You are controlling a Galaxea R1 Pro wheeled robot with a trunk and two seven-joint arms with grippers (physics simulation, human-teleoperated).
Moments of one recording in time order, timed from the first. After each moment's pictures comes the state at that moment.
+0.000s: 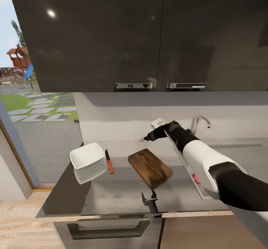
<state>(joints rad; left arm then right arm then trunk) 0.00 -0.01 0.02 -0.68 0.03 0.04 -0.19 -1.29 0.08 0.24 -0.32 0.27 0.48 0.47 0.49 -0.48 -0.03</state>
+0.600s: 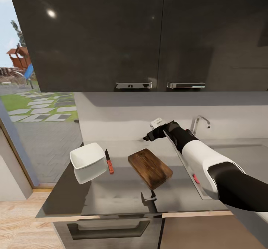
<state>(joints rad) 0.00 -0.01 0.22 -0.62 0.04 0.04 -0.06 -1.29 0.09 0.25 -0.33 0.27 0.48 0.47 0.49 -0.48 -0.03</state>
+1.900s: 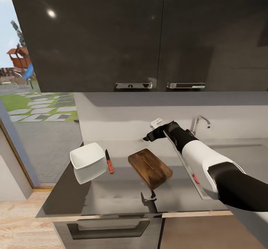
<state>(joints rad) 0.20 -0.01 0.22 -0.61 0.04 -0.49 -0.22 -1.29 0.09 0.25 -0.32 0.27 0.48 0.47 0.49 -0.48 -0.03</state>
